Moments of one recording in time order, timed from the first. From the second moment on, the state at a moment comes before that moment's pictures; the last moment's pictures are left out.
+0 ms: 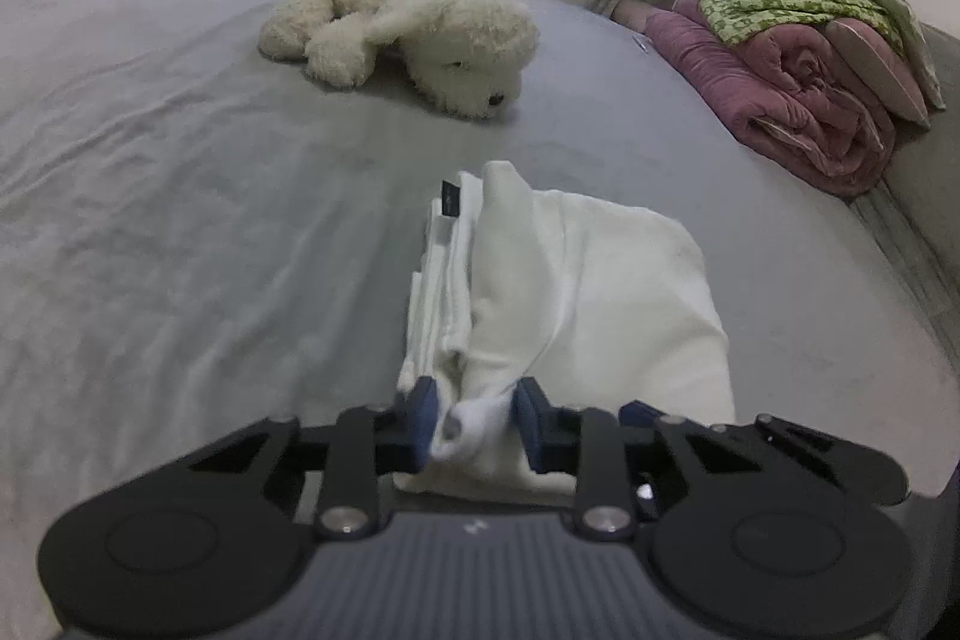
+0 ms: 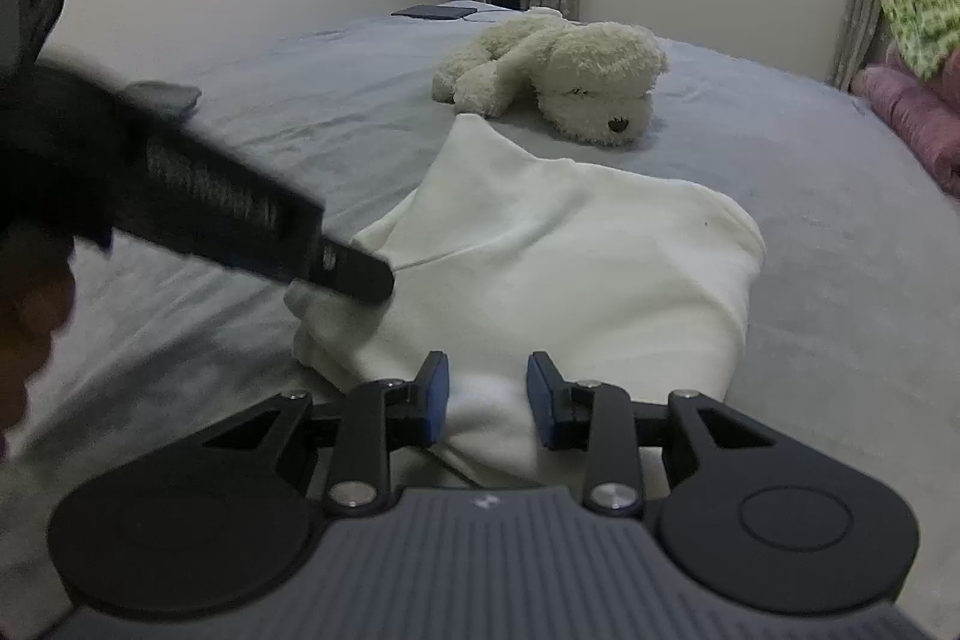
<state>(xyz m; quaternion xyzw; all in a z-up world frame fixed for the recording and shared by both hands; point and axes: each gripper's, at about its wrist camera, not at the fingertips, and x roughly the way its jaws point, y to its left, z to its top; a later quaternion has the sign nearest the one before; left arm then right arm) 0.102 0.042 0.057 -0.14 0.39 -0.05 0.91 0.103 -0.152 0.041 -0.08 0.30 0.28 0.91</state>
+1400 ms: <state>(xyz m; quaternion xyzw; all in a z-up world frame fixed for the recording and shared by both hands) 0.103 0.040 0.052 -0.12 0.40 -0.04 0.91 0.226 -0.208 0.029 0.11 0.35 0.17 0.92</state>
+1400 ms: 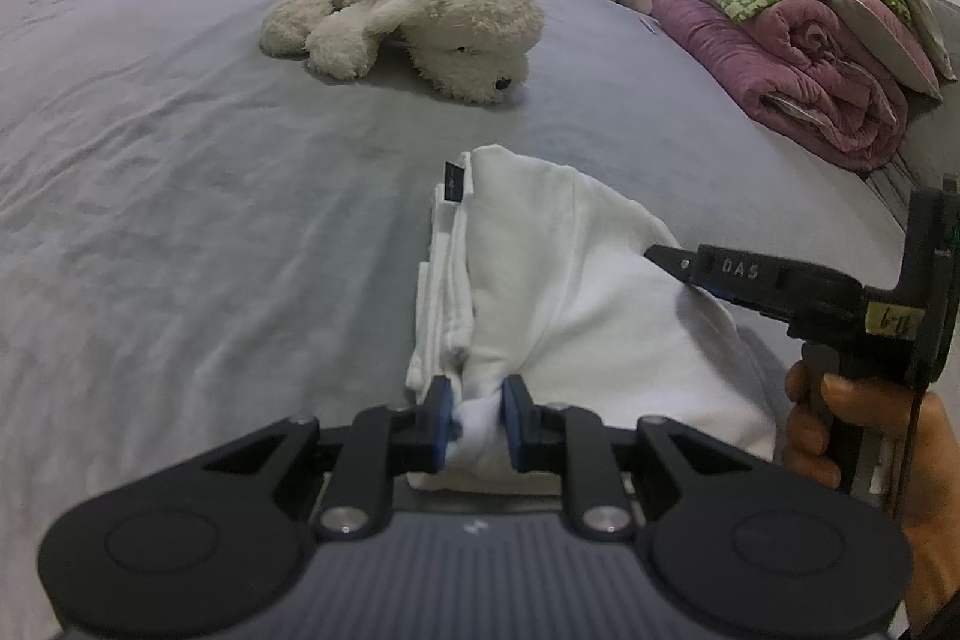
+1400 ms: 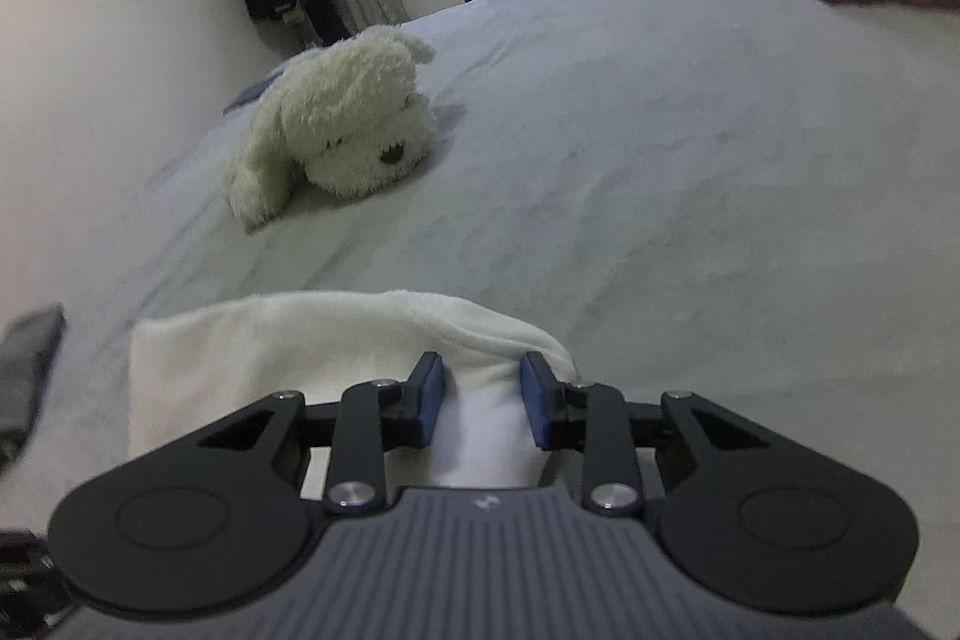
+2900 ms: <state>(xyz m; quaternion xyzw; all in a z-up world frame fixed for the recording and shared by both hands) 0.108 0.066 0.048 -0.19 0.43 -0.06 0.88 0.123 -0.244 0.026 0.21 0.38 0.24 0.87</state>
